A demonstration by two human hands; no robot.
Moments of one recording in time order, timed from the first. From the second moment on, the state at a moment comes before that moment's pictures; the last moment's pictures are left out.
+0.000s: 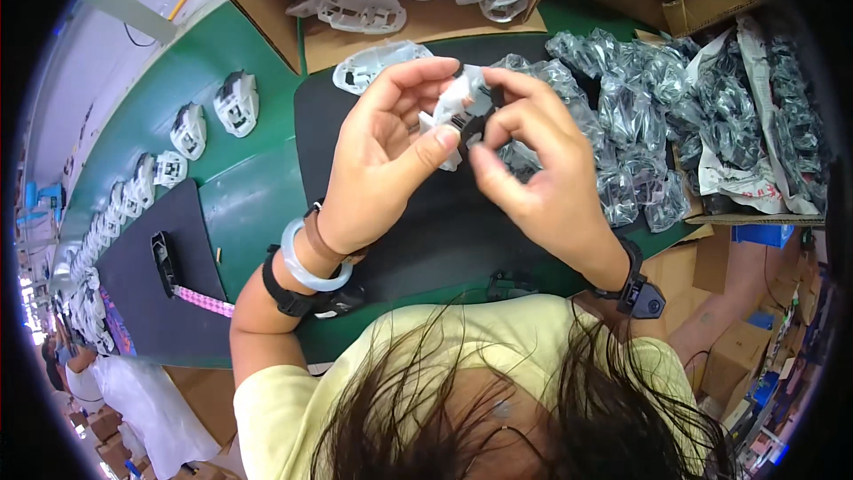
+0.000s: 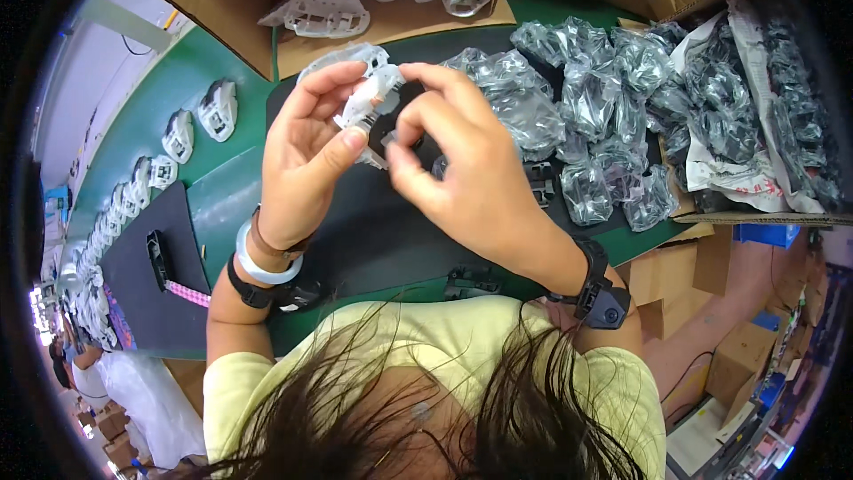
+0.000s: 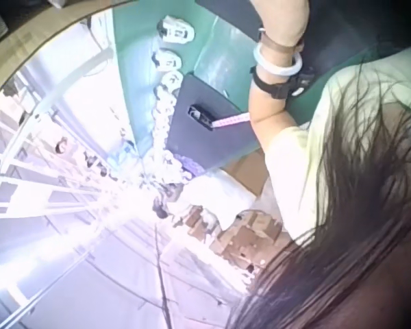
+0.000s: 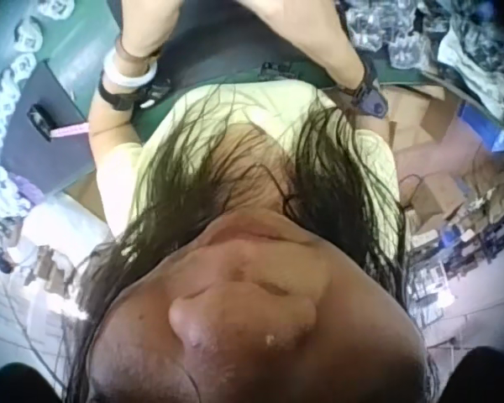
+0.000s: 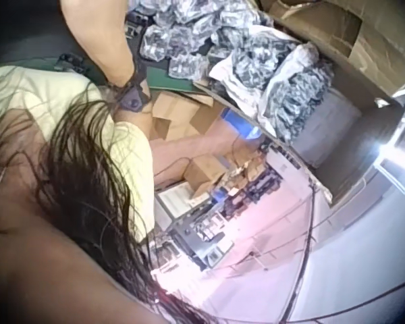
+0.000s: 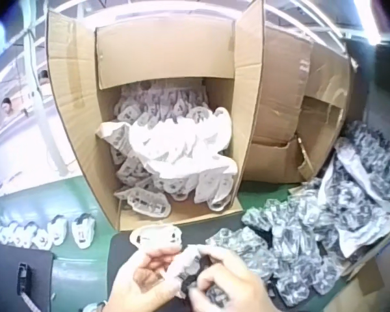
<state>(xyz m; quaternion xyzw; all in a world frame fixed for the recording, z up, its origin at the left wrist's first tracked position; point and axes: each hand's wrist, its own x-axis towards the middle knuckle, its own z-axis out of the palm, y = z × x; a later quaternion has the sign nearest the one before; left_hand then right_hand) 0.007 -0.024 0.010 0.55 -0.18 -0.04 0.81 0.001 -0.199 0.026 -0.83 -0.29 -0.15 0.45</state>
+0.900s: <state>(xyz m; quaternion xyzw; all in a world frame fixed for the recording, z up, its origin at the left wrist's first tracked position) 0.003 -0.030 -0.001 0.60 -0.22 0.03 0.77 -0.016 -0.189 0.007 -0.76 -0.16 -0.18 0.61</state>
